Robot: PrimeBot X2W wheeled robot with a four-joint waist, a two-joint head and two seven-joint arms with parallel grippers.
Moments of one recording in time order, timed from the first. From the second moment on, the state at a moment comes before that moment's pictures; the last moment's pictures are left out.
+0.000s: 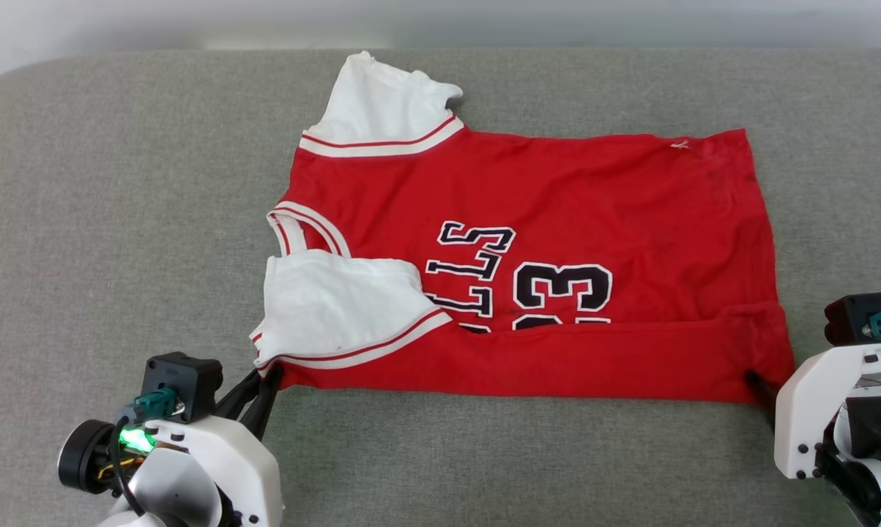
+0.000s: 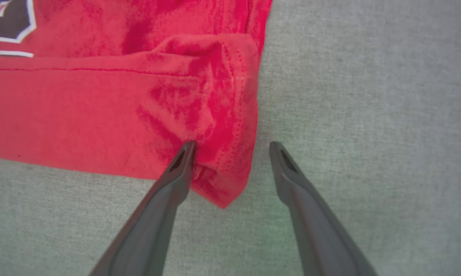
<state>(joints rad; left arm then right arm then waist) -0.11 0.66 -0.51 -0.26 -0.64 0.32 0.27 -0.14 -0.19 -0.10 -0.03 0.19 0.13 0.81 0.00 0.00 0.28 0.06</state>
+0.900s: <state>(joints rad) -0.07 0.69 -0.53 -0.24 -0.69 0.31 0.33 -0.15 -0.20 -0.08 0.05 0.24 0.13 0.79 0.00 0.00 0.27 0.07</state>
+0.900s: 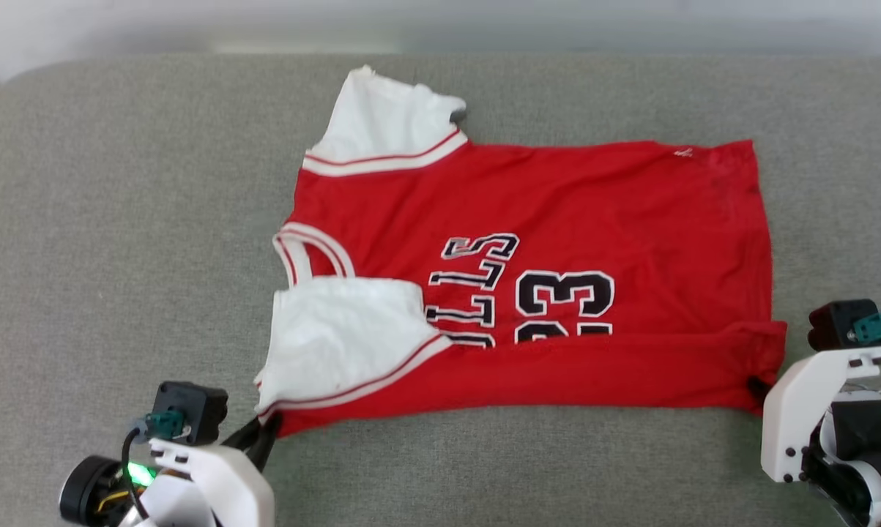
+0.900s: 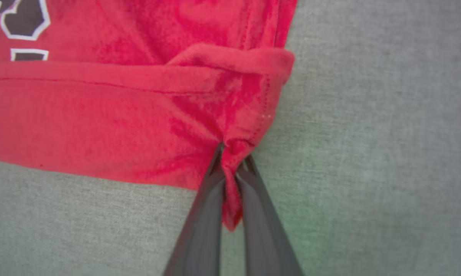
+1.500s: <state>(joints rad) 0.16 0.75 -0.55 -0.31 -0.75 0.35 0.36 0.10 -0.27 -0.14 -0.15 0.33 0.13 0.90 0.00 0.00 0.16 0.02</state>
